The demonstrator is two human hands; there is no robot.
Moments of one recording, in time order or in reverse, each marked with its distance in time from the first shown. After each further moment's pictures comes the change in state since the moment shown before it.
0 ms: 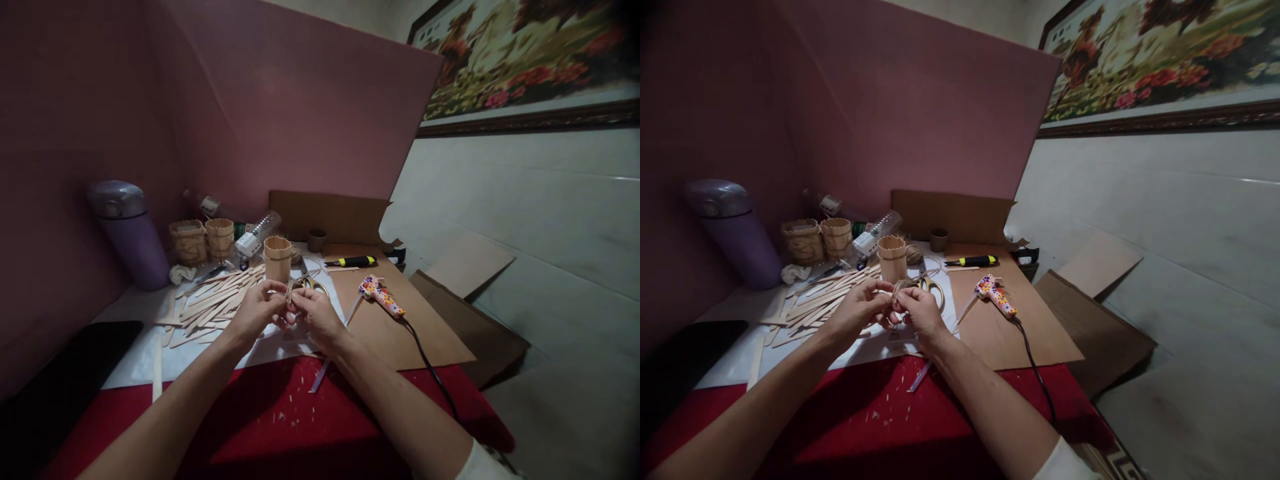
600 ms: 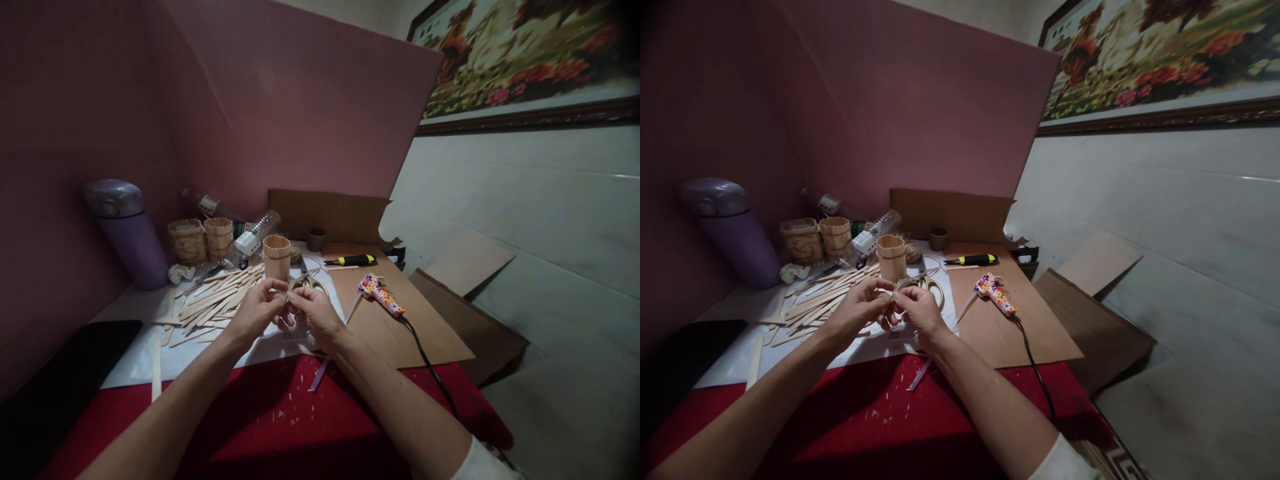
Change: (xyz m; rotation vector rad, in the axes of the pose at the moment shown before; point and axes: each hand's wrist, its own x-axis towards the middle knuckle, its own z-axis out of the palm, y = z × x) left_hand -0.002 0.001 0.001 0.075 -0.040 0.056; right_hand 0.001 -0.001 -0.001 -0.086 0.020 -0.017
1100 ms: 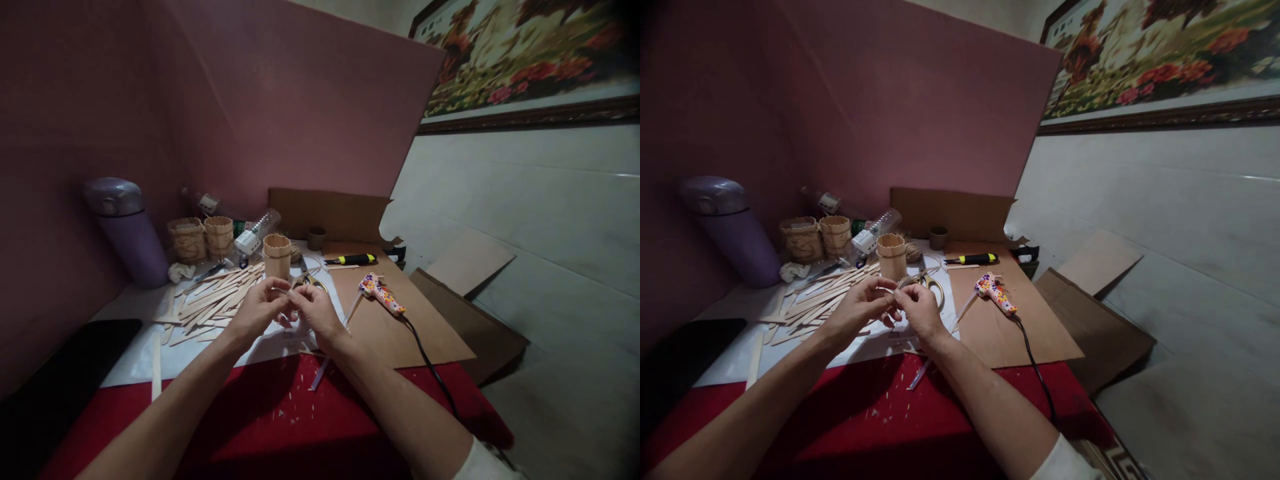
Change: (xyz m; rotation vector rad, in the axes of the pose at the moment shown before) left_hand -0.002 0.004 0.002 -0.029 -0.011 0.006; right_hand -0.003 -0.002 0.002 -0.162 0.105 -0.111
